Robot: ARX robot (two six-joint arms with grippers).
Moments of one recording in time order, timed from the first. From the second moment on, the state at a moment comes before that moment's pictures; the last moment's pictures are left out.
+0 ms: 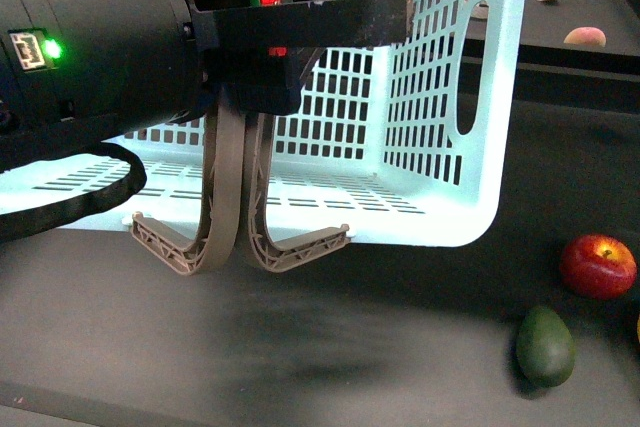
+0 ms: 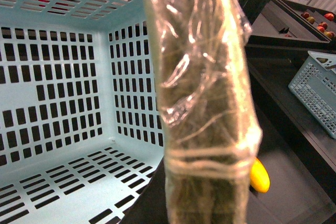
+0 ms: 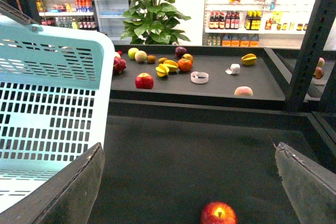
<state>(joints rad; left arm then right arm) -0.51 1.56 0.53 0.89 0.14 -0.23 0.00 0.00 0.01 0.00 0.00 0.00</state>
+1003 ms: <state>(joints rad) -0.51 1.53 0.51 0.90 0.12 -0.18 0.00 0.00 0.01 0.00 0.00 0.00</state>
